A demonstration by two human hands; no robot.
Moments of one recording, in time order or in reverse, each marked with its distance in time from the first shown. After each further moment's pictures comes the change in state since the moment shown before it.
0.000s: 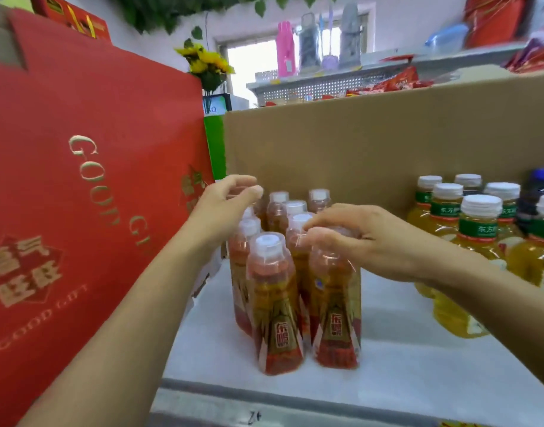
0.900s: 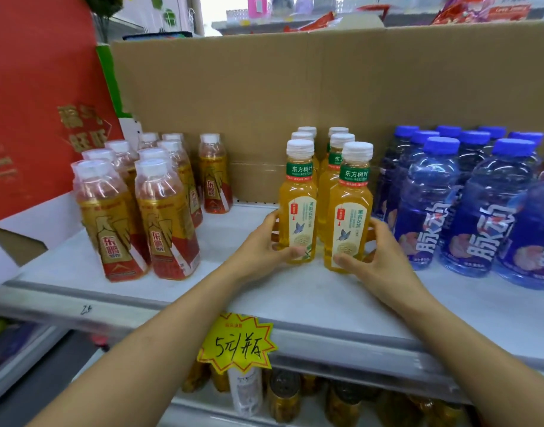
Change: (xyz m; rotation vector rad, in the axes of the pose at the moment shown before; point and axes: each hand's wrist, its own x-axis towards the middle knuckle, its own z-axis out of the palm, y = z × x) left_hand -0.100 0.013 0.302 -0.076 -0.366 -0.203; right_hand -0.212 0.214 -0.028 0.269 0.336 0.542
